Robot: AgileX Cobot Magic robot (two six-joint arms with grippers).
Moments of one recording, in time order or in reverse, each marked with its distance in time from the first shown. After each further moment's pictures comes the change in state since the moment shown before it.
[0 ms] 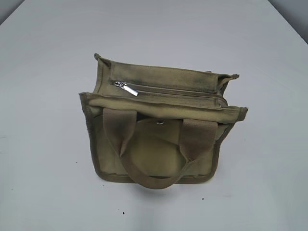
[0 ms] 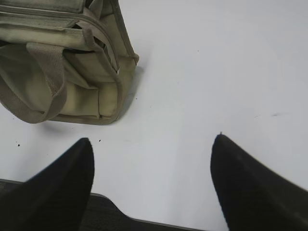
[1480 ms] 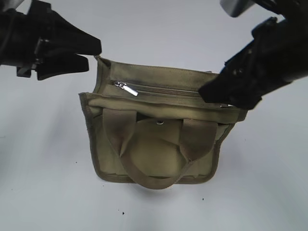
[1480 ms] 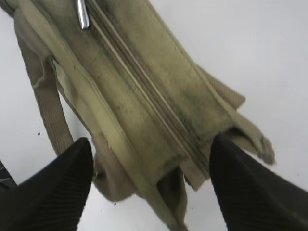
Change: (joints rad) left arm -0.224 1.414 -0.370 -1.243 -0.250 0.639; right arm 0.472 1.255 -0.458 0.038 -0.442 -0.443
